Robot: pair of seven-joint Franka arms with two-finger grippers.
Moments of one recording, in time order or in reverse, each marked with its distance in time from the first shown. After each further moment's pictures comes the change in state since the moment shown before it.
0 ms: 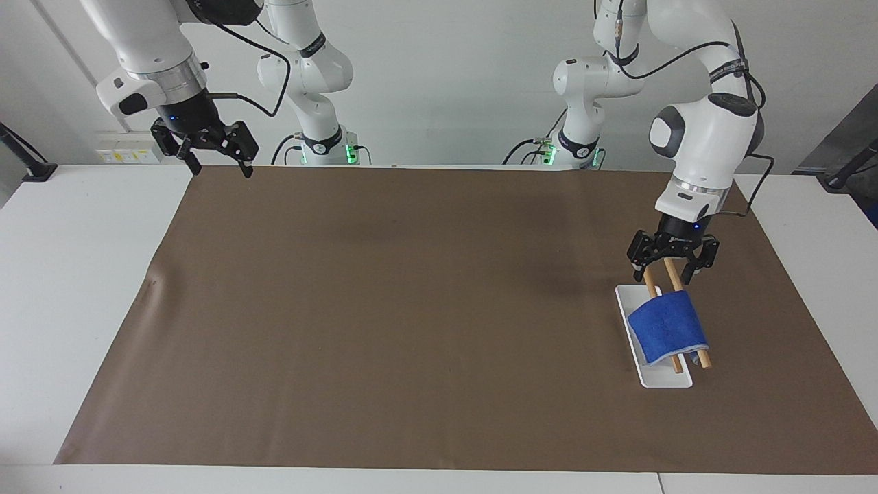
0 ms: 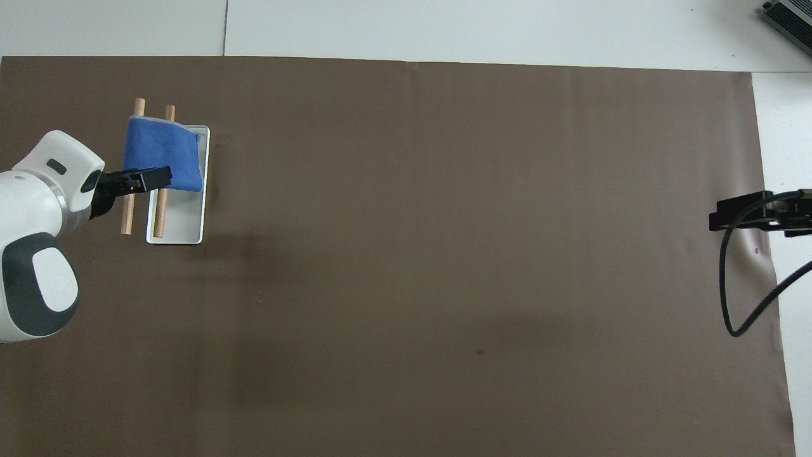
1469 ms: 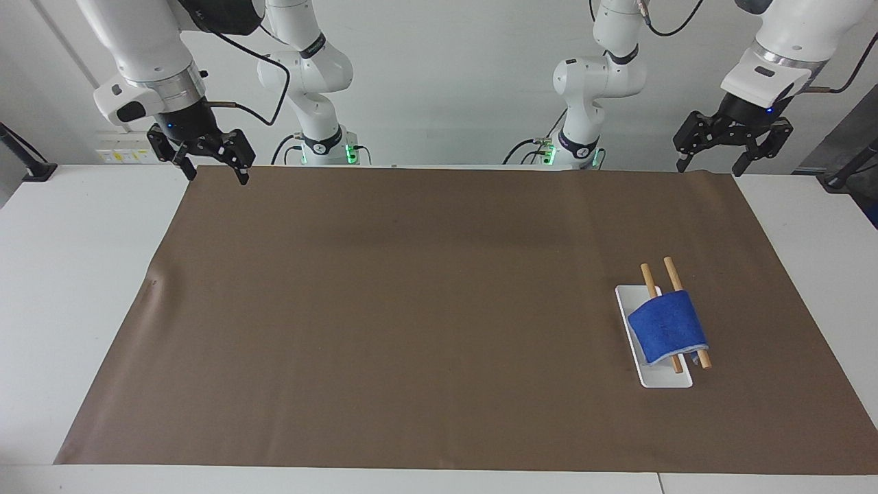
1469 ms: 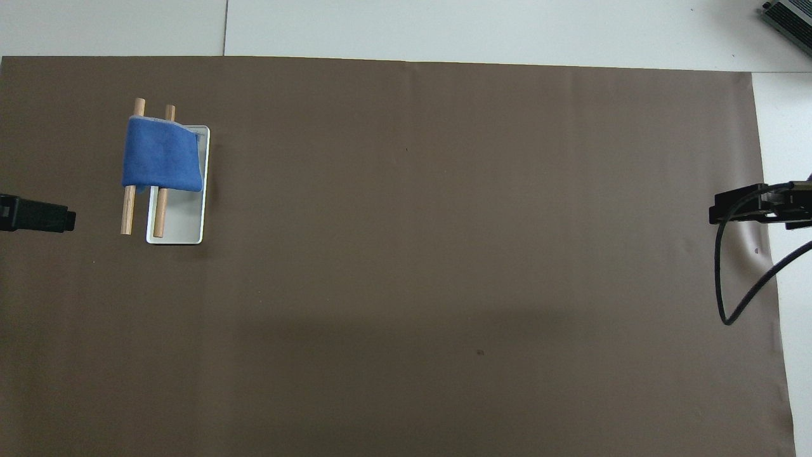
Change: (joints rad) left arm 0.017 -0.024 0.045 0.544 0.017 -0.878 0.027; right arm 0.000 0.027 0.001 0.019 -0.032 0.011 0.006
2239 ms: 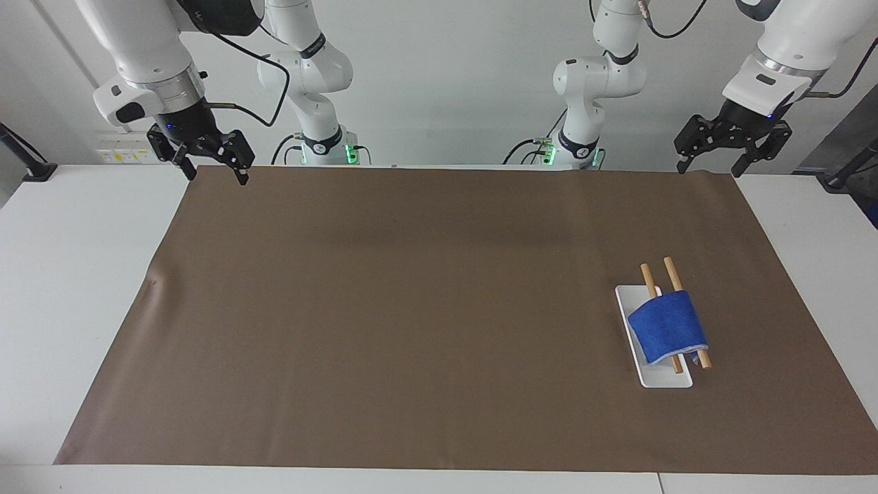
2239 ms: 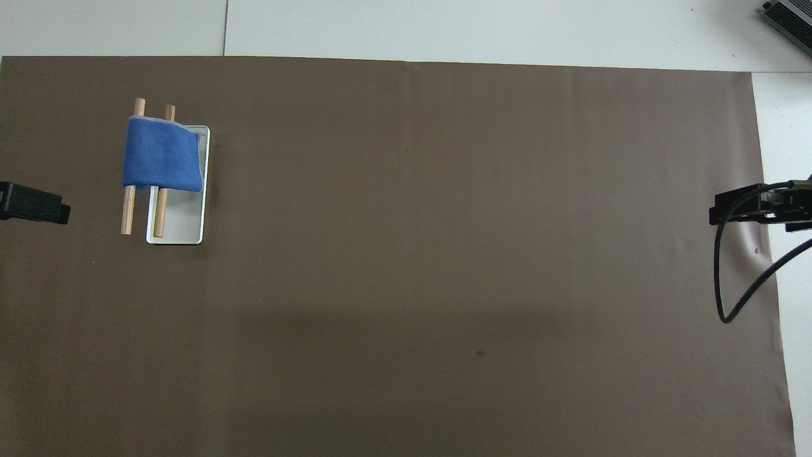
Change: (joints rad) left arm 0.008 -0.012 -0.003 -0.028 0.000 -0.006 0.000; right arm 0.000 0.000 -0.001 -0.003 0.000 -0.004 0.013
